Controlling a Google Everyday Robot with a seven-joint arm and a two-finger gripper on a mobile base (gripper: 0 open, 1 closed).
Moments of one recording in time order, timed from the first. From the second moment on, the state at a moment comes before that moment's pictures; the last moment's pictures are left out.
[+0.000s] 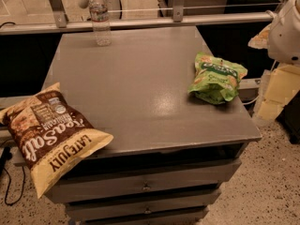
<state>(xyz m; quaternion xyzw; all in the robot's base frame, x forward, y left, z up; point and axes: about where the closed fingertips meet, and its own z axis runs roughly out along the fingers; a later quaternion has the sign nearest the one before) 0.438 -0.216 0.978 -0.60 0.78 -0.04 0.16</state>
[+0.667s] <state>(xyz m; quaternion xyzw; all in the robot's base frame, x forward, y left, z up) 0.475 -0.200 0.981 -0.61 0.77 -0.03 0.19</state>
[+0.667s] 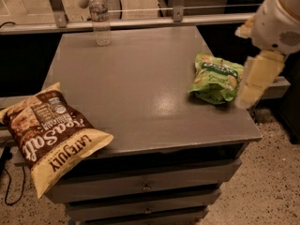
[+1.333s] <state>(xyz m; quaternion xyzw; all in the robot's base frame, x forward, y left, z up) 0.624 -0.111 0.981 -0.63 0.72 0.00 0.29</state>
